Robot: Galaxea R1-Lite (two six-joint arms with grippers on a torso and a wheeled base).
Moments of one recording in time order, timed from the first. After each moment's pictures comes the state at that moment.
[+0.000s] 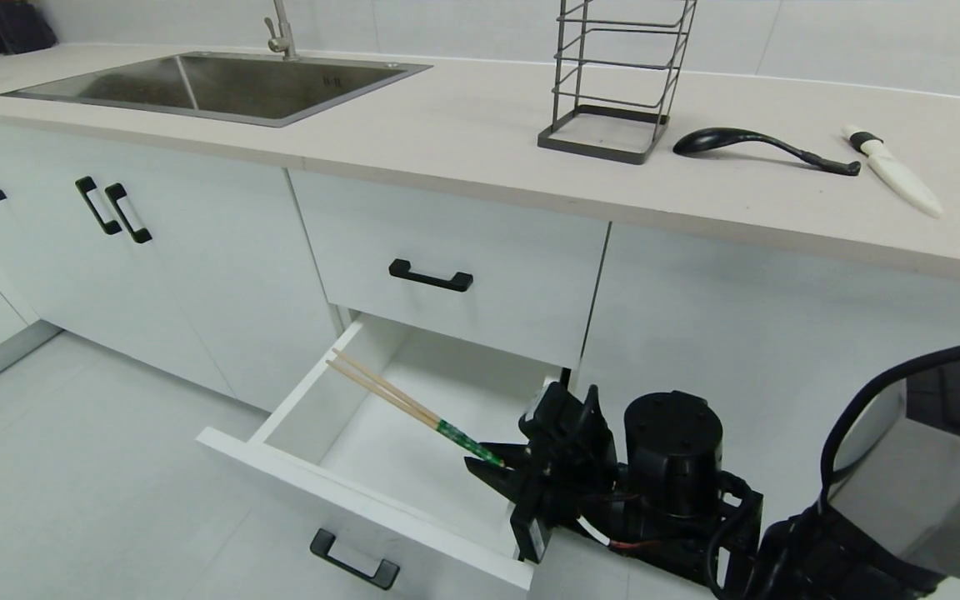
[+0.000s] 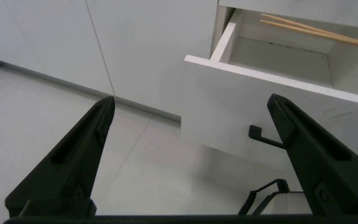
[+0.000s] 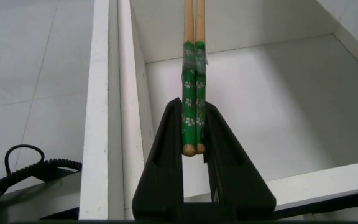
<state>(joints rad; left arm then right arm) 0.00 0.00 0.00 0.00 0.00 0.00 0.86 2.12 -0.57 -1.30 0.19 -0.09</state>
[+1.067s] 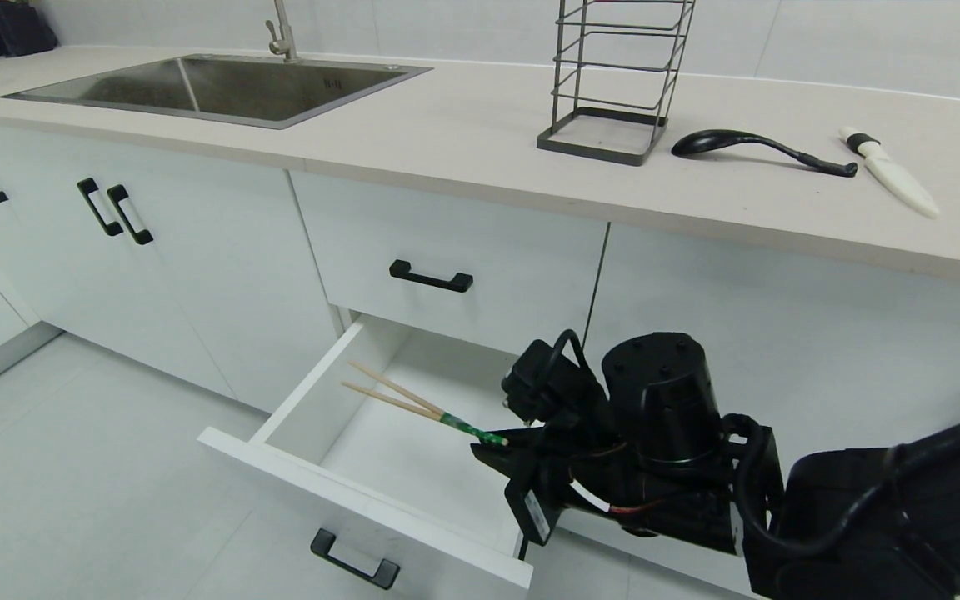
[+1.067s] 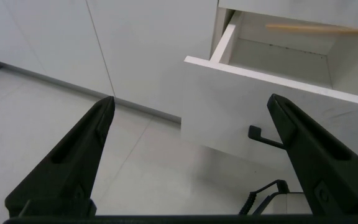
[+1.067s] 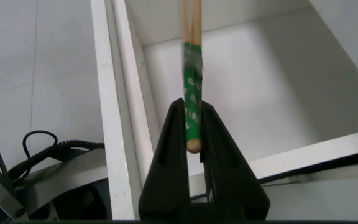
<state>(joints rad) 0.00 0.00 0.00 0.00 0.00 0.00 0.89 1.93 -0.78 -0.69 0.09 -0.06</state>
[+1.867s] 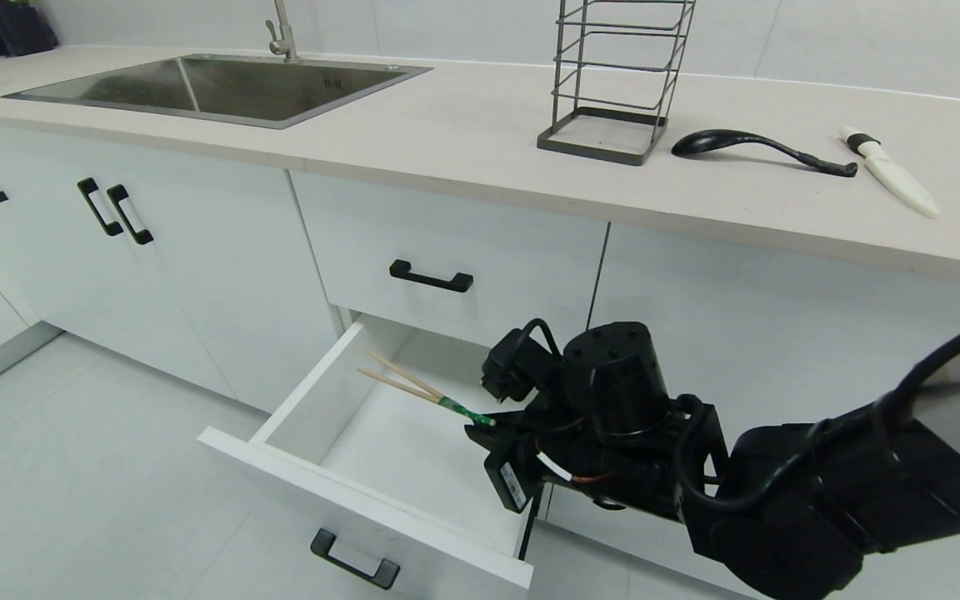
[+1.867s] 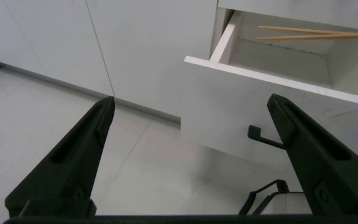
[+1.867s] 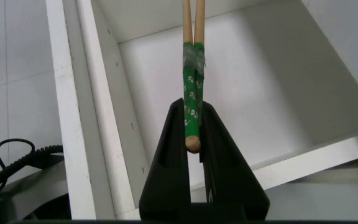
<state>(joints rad) 0.00 0.00 0.00 0.00 0.00 0.00 0.87 2.02 -0.89 -0.65 0.04 -0.07</state>
